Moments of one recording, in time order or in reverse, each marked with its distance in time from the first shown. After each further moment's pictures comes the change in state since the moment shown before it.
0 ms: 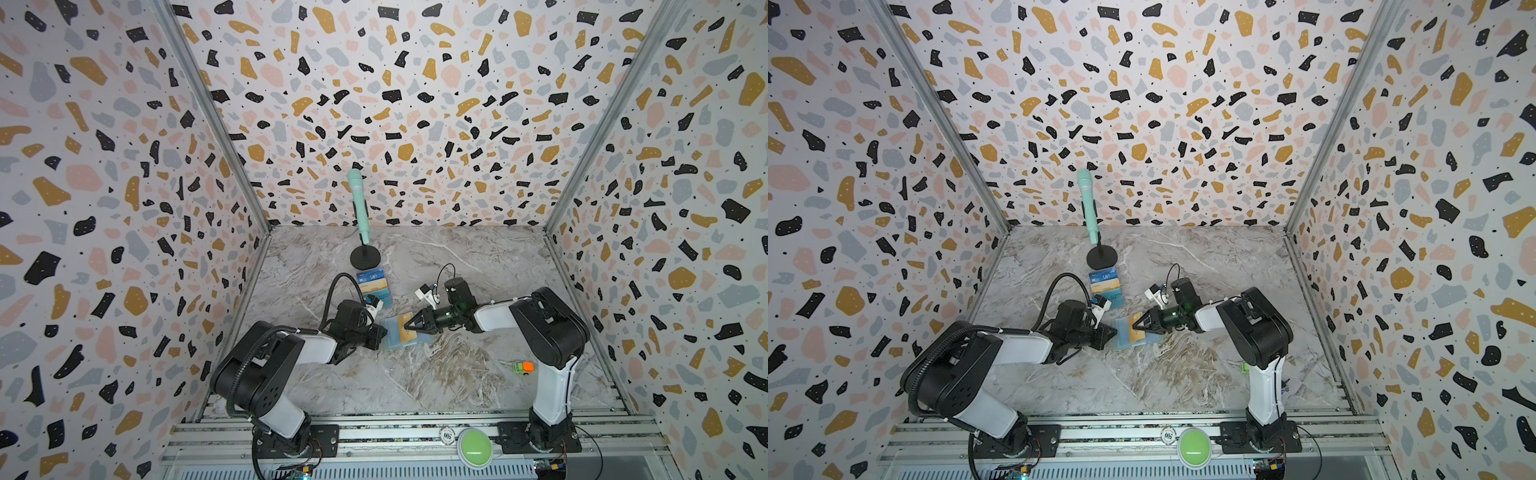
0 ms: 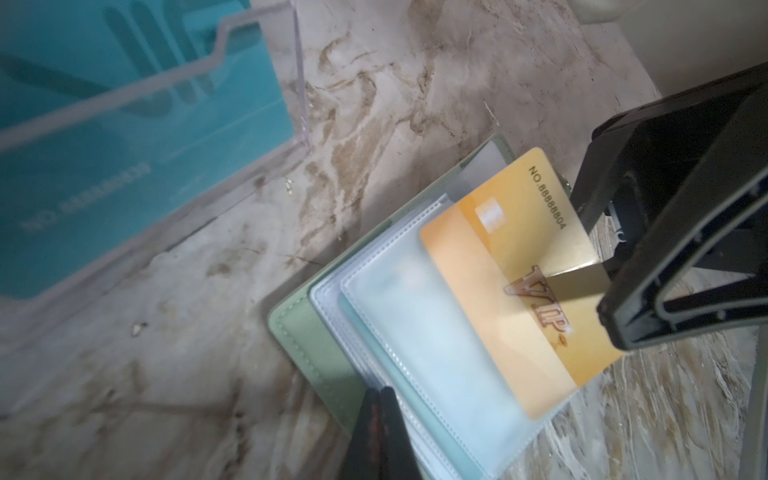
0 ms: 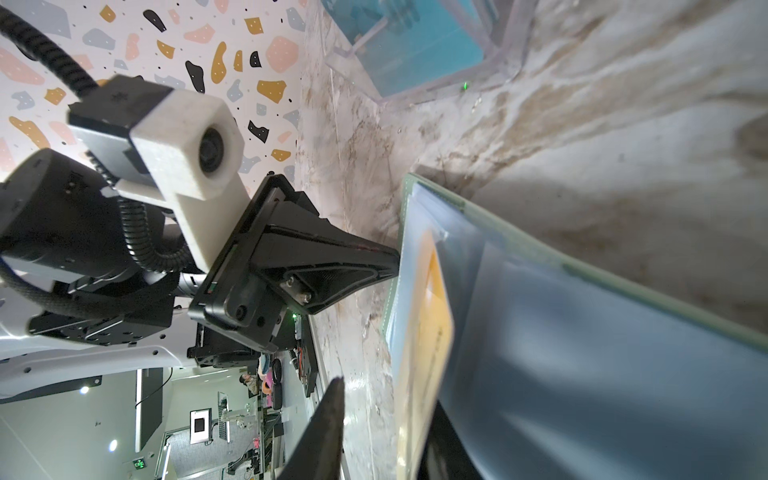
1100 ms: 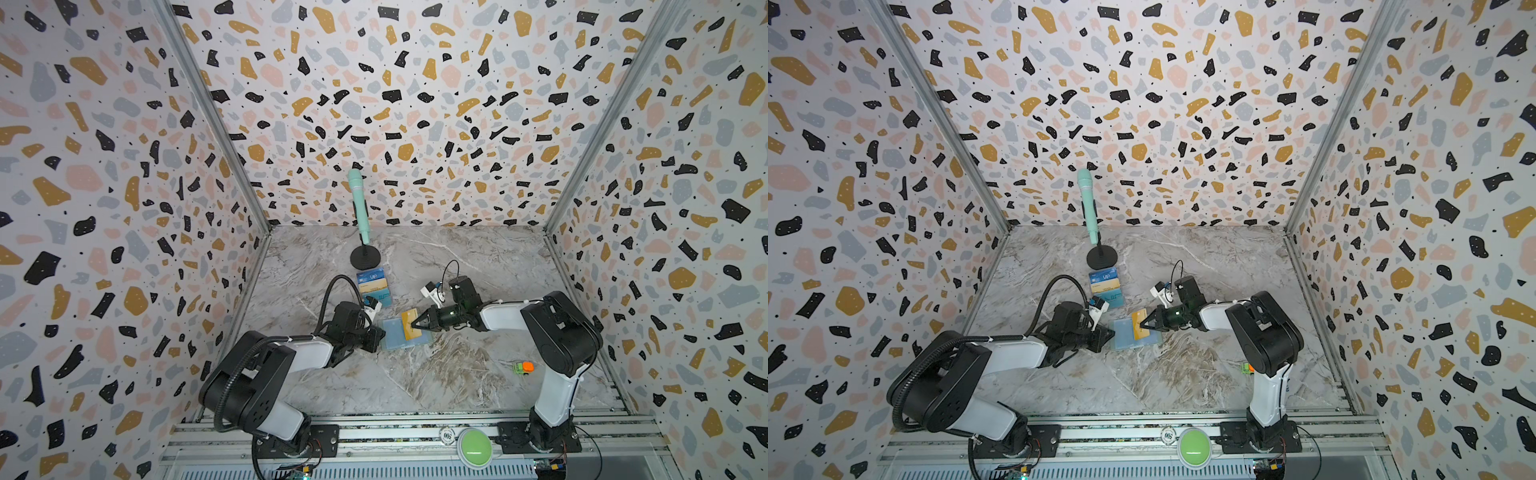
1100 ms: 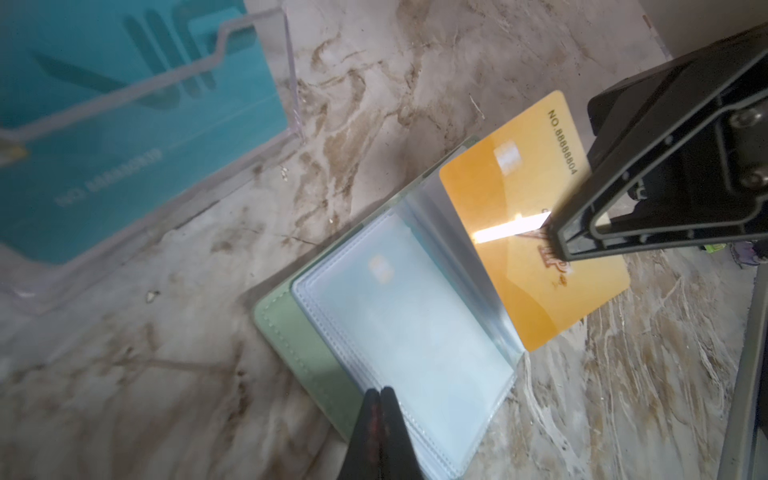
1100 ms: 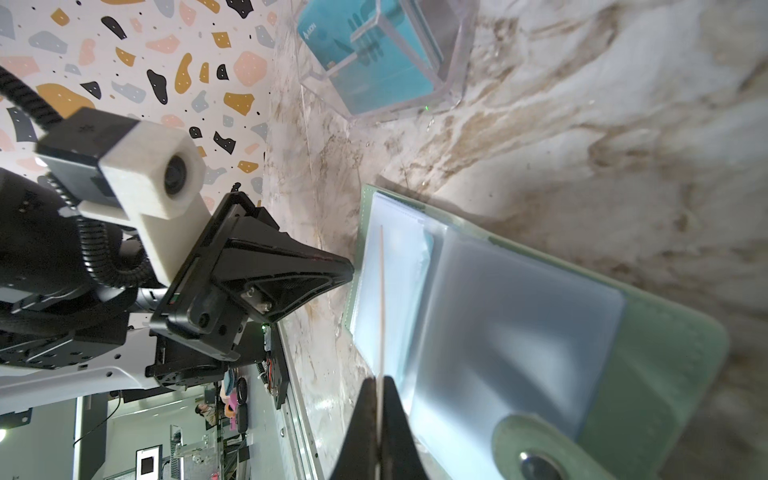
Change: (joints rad) left arm -0.001 -0.091 -0.027 -0.052 0.000 0.016; right arm -0.023 -0.083 -0.008 -0.155 0.112 -0.112
